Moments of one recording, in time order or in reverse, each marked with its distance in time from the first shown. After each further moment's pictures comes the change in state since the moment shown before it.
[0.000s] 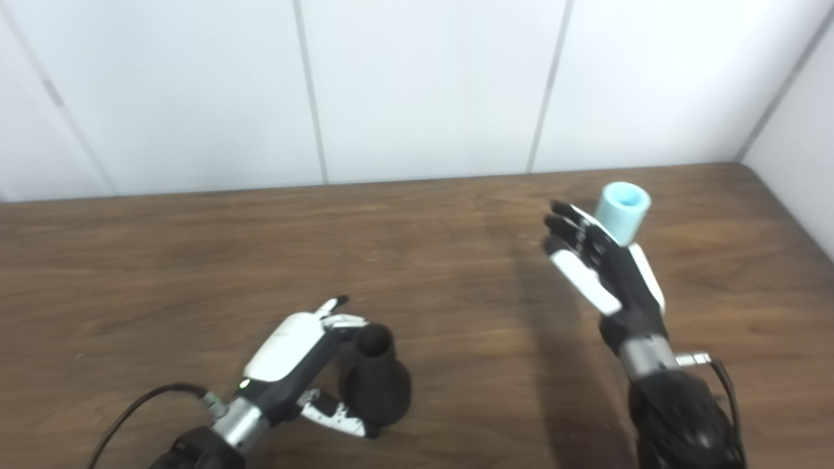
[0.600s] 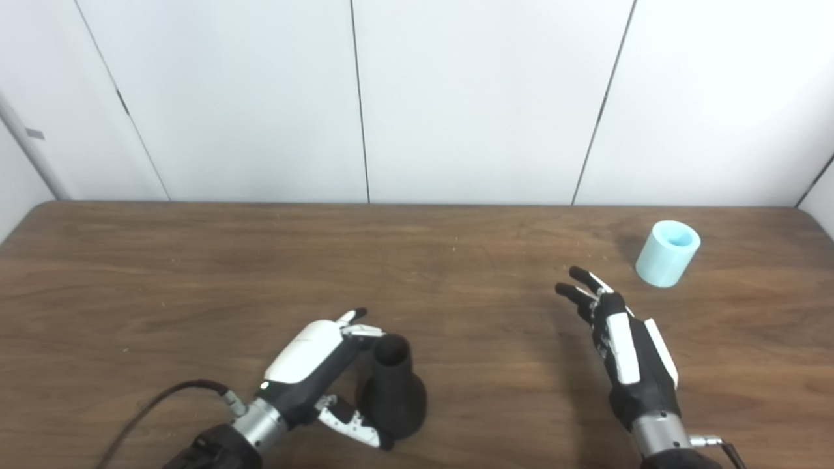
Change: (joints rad) left arm -0.023 0.004 -0.006 -0.001 -0.022 0.047 -0.016; right arm 0.106 0.084 0.028 0.106 0.128 -0.125 0.035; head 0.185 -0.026
